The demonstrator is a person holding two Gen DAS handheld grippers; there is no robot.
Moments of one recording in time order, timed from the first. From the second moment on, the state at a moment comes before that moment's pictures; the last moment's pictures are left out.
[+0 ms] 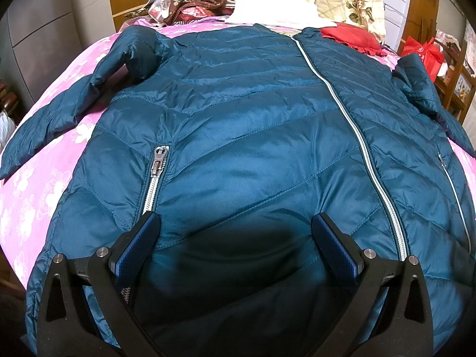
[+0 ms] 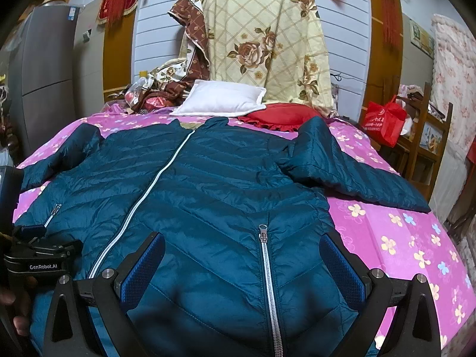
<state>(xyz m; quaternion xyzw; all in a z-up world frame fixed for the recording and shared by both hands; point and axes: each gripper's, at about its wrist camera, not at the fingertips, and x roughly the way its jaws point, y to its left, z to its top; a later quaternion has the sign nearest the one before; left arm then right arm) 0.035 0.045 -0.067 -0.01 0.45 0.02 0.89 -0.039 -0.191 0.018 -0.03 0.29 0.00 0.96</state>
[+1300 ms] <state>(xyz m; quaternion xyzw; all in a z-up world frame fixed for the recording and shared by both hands) 0.108 0.062 0.022 0.00 0.38 0.04 0.92 0.055 -0.200 0.067 0.00 0.29 -0.02 0.96</state>
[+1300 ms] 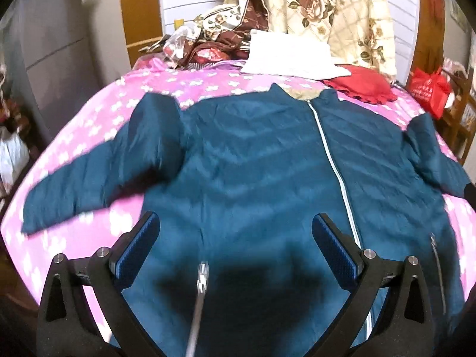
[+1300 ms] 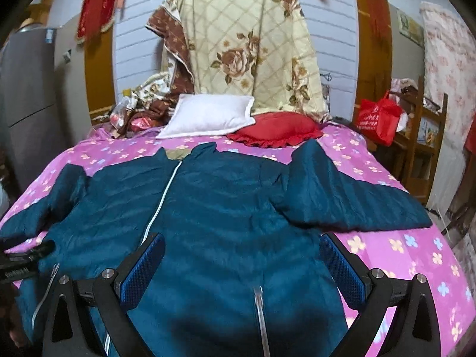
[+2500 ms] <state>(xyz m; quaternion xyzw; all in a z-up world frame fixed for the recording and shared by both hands) 0.162 0.054 -0.073 -0.03 0.46 0.05 0.89 0.125 -0.173 -0.053 0.01 0.45 0.04 0.89</state>
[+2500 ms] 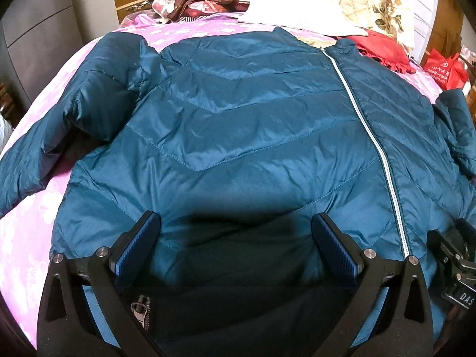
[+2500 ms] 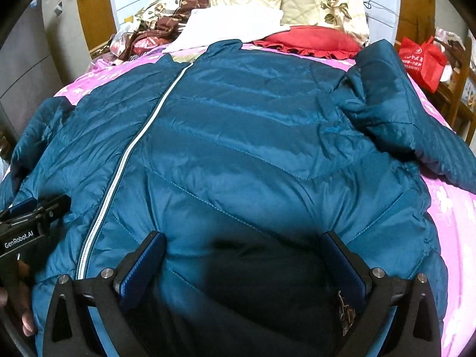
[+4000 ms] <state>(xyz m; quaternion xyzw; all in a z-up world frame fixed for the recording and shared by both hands) 0.079 0.399 -0.014 -0.11 0.40 0.34 0.84 0.045 -0.182 -0.008 0.01 0.38 0.06 0.92</state>
